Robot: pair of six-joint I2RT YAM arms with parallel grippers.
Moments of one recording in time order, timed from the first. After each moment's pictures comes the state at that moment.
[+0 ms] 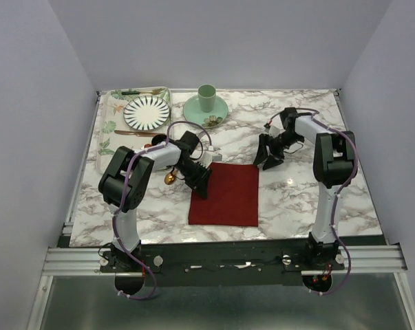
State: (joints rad) left arm -0.49 1.92 1.17 -0.66 0.75 0.28; right arm 0.10 2.16 1.57 -0.95 -0.68 0.04
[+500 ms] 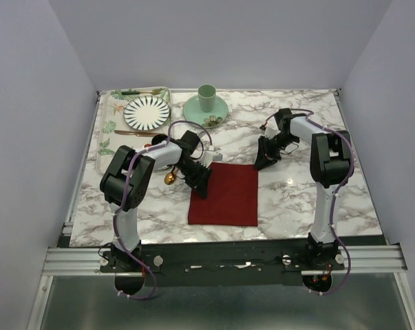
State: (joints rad) left arm -0.49 1.94 1.20 -0.68 0.75 0.28; right arm 0.15 2.18 1.57 -0.93 -0.64 0.05
